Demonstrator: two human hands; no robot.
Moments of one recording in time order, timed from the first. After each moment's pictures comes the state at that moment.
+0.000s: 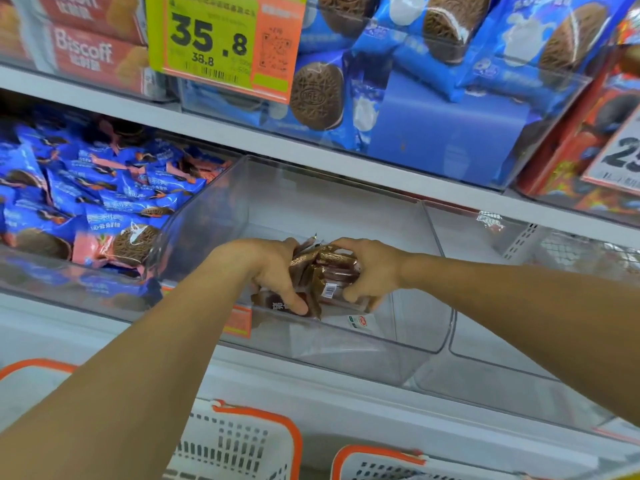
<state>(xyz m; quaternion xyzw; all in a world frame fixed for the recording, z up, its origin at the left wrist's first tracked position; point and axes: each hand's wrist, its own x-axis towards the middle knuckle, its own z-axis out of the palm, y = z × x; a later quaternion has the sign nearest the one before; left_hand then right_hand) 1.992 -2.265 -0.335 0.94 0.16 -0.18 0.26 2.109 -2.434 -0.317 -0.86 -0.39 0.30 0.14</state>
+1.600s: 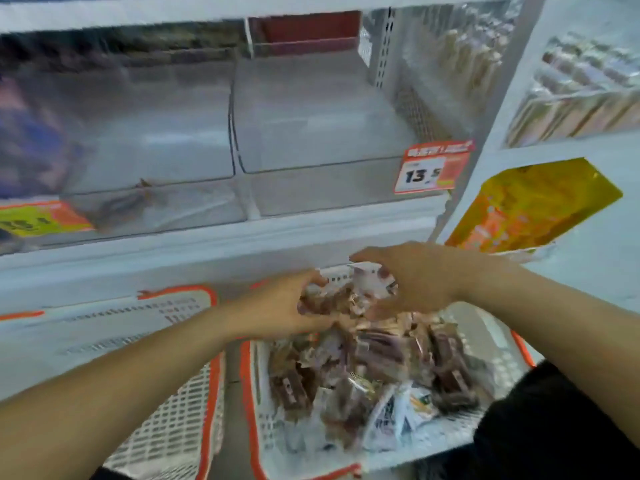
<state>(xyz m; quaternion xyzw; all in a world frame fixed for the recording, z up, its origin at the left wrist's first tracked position) 1.900 -2.564 -0.416 0.93 -0.03 -0.21 0.30 1.983 -2.778 -0.346 -0.88 -0.36 0.31 0.01</state>
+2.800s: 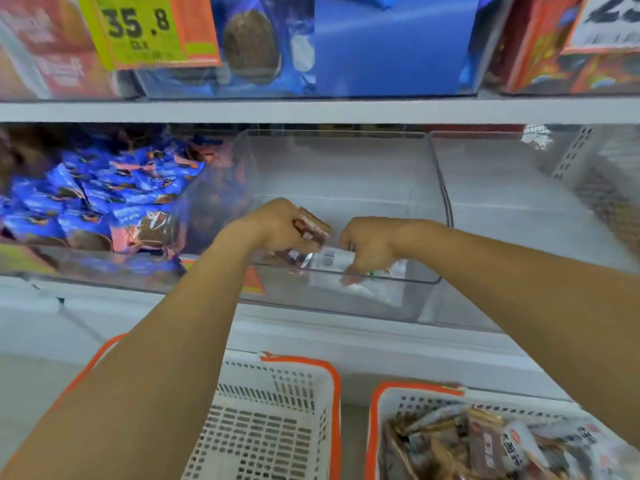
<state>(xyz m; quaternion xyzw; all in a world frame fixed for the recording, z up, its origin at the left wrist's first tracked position) 1.982 -2.289 -0.337 0.94 0.18 -0.06 0.29 2.068 -2.453 -0.326 -0.85 -0.48 0.22 -0.03</state>
